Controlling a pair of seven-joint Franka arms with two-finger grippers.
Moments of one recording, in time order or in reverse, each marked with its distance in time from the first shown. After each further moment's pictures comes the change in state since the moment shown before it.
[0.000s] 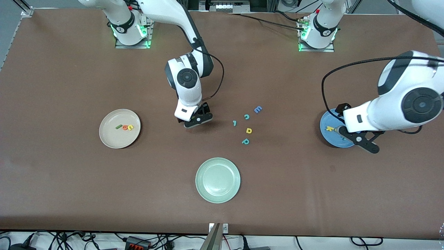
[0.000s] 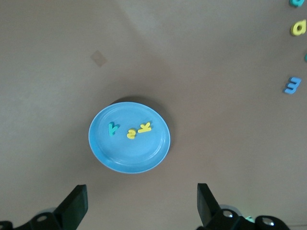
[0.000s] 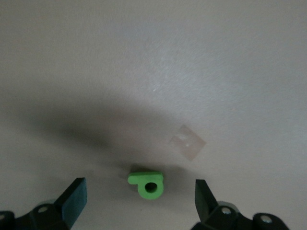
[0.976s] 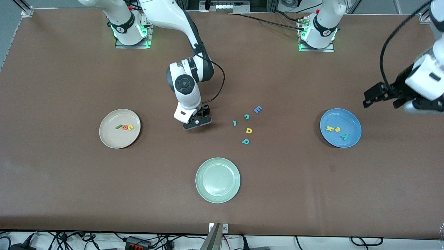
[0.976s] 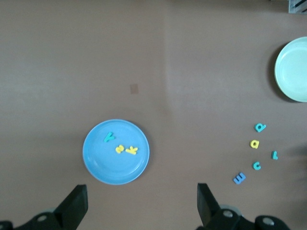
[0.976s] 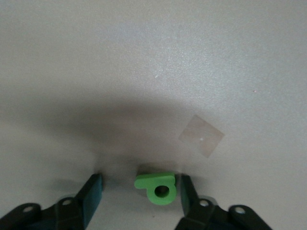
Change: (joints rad) left arm -0.538 -0.531 0.882 -0.259 -0.515 0.288 -0.230; right arm -0.016 0.032 0.009 0.002 0.142 -0.001 -0.020
